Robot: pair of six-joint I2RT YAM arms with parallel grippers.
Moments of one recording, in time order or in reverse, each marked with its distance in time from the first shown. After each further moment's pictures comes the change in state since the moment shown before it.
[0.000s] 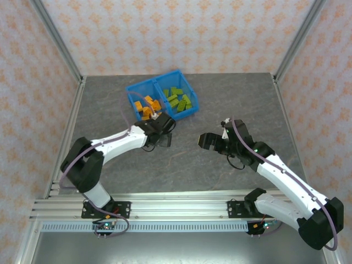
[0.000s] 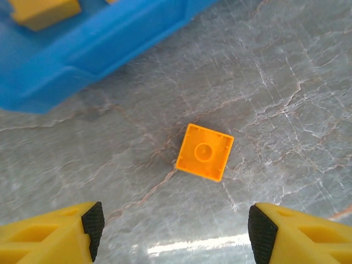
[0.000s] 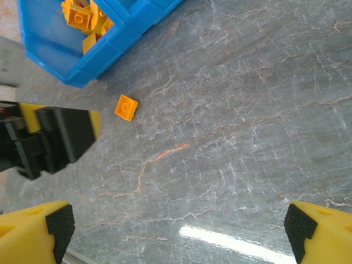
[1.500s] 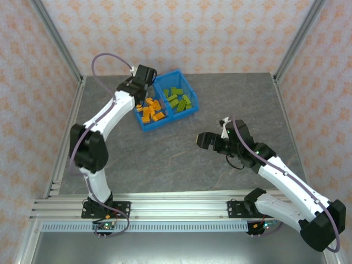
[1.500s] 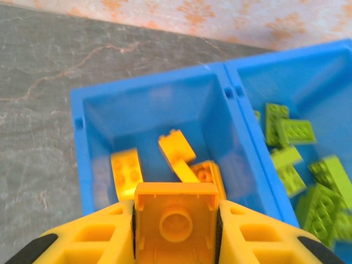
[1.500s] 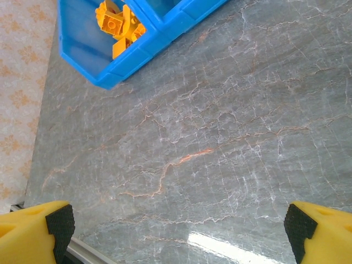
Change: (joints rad) left arm 0.340 0.233 0.621 -0.033 -0.115 0.055; right arm 0.026 -0.028 0.000 0.045 -0.023 -0.003
